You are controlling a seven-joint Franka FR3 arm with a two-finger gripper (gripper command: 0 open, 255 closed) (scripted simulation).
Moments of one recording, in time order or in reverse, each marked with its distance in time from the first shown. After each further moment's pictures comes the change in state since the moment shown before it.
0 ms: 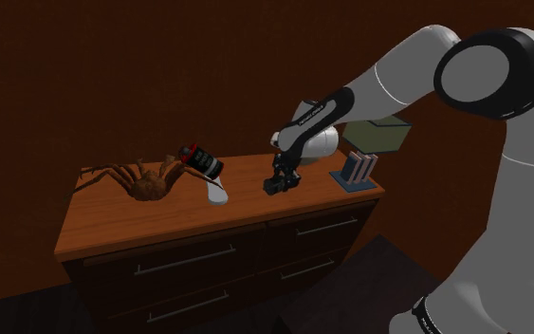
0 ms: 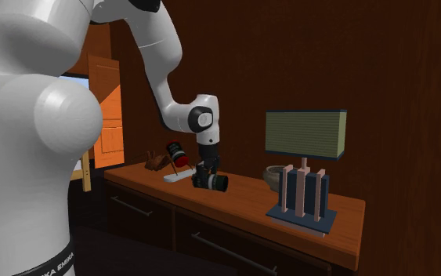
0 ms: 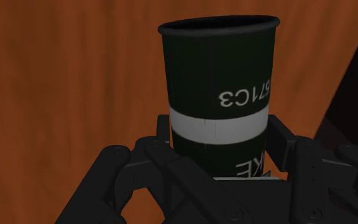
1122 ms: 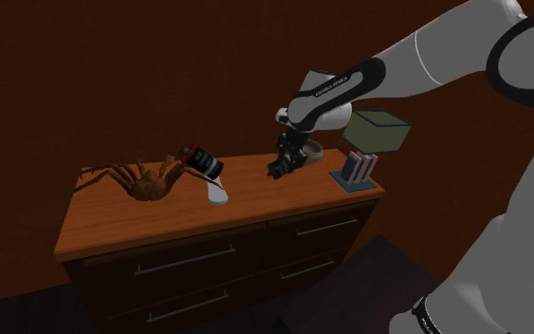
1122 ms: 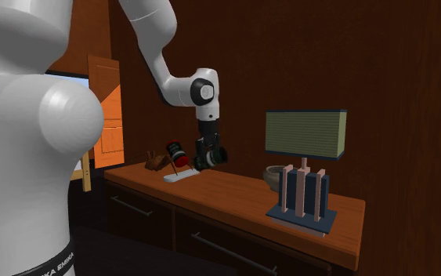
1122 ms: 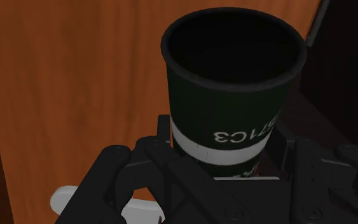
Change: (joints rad) arm 0.034 -0.176 -0.048 0.018 -0.095 -0.187 0.074
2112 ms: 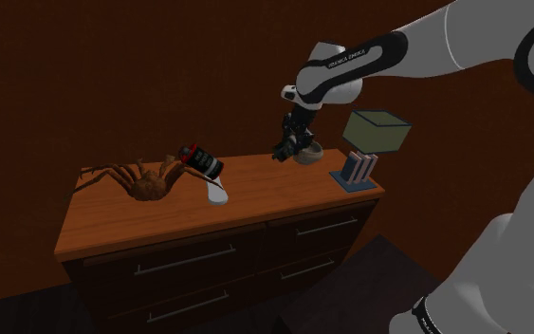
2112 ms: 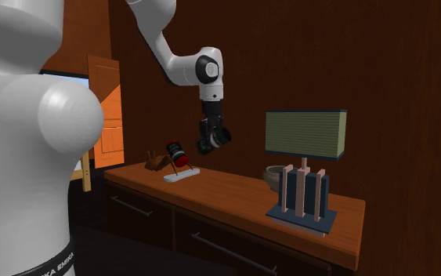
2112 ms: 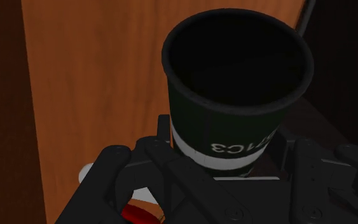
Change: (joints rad) arm -0.006 -0.078 -0.021 0.098 -0.042 -0.173 0.015
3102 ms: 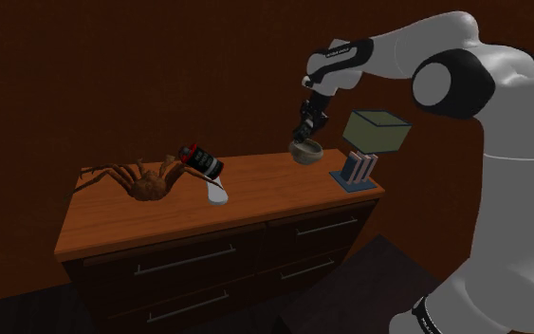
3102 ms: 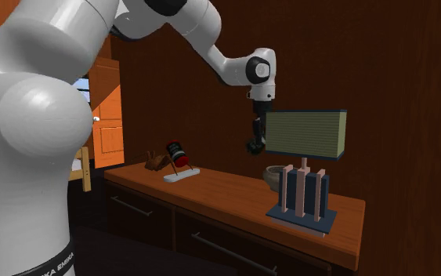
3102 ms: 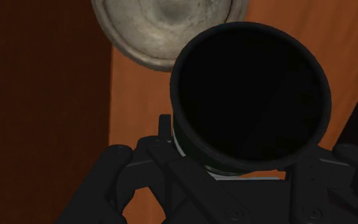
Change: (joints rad) arm -0.253 0.382 -0.050 0.551 0.153 -0.212 -0.313
